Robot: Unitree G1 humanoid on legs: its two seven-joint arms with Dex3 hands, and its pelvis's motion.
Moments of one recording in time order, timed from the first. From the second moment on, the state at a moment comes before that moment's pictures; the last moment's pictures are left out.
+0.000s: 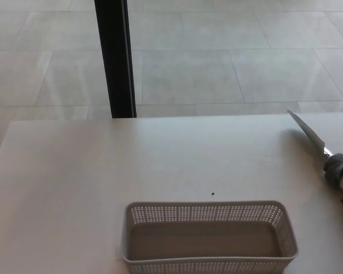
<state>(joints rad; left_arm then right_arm) 0.06 0.61 0.22 1.31 0.02 -0.04 -0.15 -0.79 -0.56 0.47 1.08 -0.52 0.29 0.08</state>
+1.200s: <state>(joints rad) 0.06 0.61 0.23 1.31 0.02 -0.04 -0.17 -0.49 -0.69 0.48 0.98 -0.64 -0.06 -0.47</state>
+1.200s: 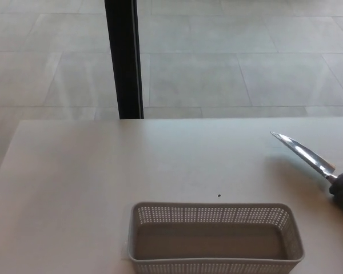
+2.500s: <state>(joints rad) 0.03 0.61 0.22 1.31 0.02 -0.04 -0.17 -0.36 -0.98 0.14 0.73 -0.60 -0.63 -0.59</state>
